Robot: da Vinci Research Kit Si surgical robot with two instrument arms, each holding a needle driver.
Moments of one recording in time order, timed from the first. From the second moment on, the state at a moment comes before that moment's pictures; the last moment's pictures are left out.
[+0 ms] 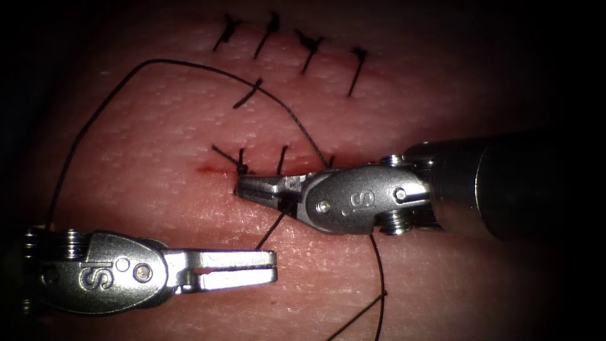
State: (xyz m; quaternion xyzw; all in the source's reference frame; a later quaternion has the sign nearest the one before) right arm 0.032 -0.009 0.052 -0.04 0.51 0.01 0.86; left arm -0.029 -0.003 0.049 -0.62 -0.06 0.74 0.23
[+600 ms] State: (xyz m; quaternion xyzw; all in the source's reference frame) right arm 0.029 -0.008 0.051 -0.06 0.49 0.04 0.87; left arm -0.027 -0.002 0.049 -0.63 -0.05 0.75 0.21
